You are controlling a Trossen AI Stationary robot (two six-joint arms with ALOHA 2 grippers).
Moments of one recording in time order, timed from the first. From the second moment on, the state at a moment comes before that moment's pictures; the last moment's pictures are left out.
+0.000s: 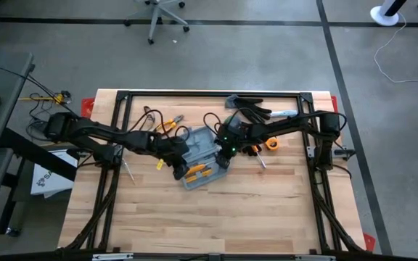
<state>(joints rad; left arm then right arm) -0.04 1.40 0.75 -0.28 0.07 -0.59 -0.14 1.94 1.06 -0.20 -0.26 0.40</state>
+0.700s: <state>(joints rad) -0.15 1.58 0.75 -0.31 -0.22 -0.44 -0.15 1.95 1.05 -0.12 -0.27 0.47</state>
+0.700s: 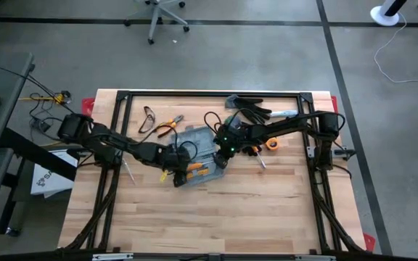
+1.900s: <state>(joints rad) -0.13 1.82 0.83 -0.32 -0.55 -0.06 -0.12 1.95 1.05 -0.09 -0.16 0.52</state>
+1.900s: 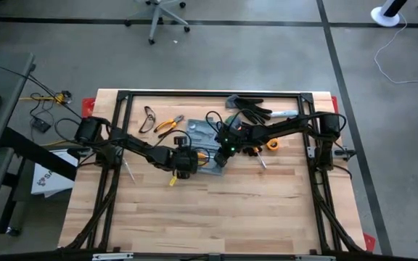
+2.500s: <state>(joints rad) -0.10 1.76 0.87 -0.35 -0.39 -0.22 -0.11 1.81 1.05 -0.11 -0.11 0.54</state>
